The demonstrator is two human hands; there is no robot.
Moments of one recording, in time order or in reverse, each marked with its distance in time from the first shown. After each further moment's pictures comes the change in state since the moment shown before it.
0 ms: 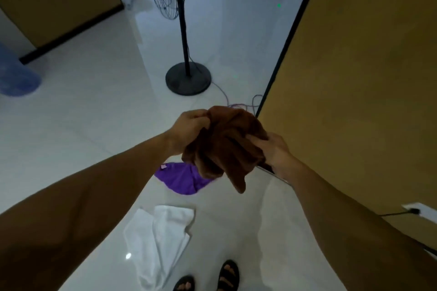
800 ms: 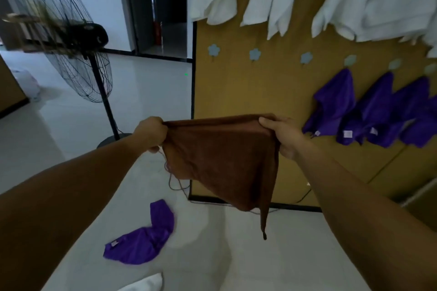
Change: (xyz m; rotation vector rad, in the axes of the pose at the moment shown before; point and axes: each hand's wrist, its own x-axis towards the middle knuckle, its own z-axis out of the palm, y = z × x) left_hand -0.100 0.155 0.024 0.808 0.109 0.338; right_hand -0.283 -0.131 -0.101 0.268 0.492 -0.266
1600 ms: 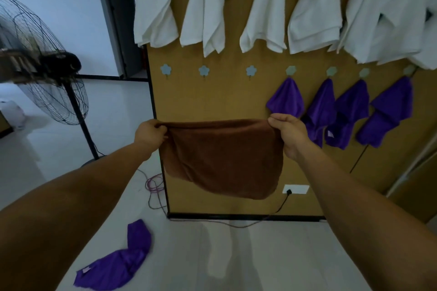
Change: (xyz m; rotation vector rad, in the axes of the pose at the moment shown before) left_hand -0.058 0.149 0.087 -0.497 0.190 0.121; right_hand -0.011 -0.017 -0.201 0.142 0.229 -0.148
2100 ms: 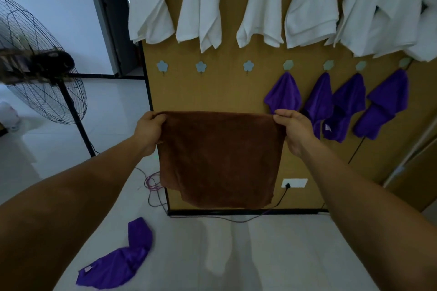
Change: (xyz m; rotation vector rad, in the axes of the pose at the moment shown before) left_hand 0.000 0.013 0.002 -0.344 -0.058 -0.141; right_hand 0.002 0.004 -0.014 -0.011 0.047 -0.055
